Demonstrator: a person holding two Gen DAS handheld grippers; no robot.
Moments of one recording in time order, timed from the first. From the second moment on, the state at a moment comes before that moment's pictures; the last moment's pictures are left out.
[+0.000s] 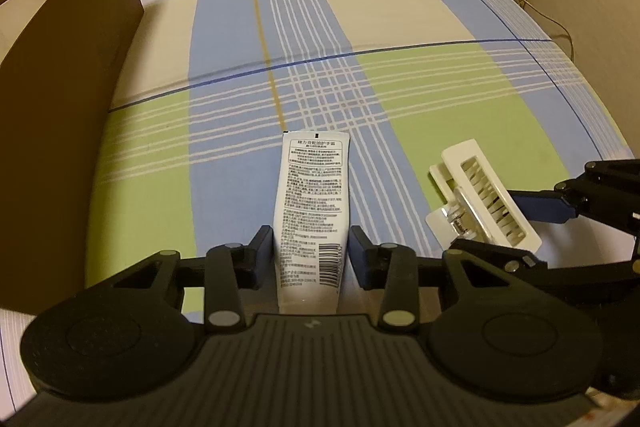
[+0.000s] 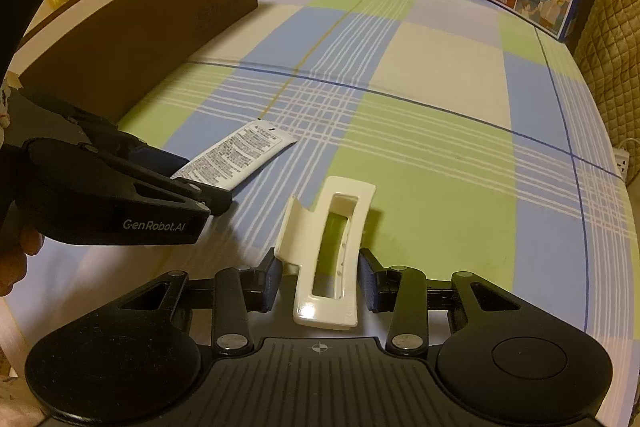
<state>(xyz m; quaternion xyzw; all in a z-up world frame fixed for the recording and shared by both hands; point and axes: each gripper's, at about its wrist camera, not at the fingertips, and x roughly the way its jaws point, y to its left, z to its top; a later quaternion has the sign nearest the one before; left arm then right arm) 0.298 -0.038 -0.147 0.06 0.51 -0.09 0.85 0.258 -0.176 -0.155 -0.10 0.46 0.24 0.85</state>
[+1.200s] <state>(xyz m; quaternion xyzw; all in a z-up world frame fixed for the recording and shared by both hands) 0.271 -0.004 -0.047 -0.01 0.41 -0.08 0.91 0.256 -0.156 -0.072 -0.08 0.38 0.29 0.88</state>
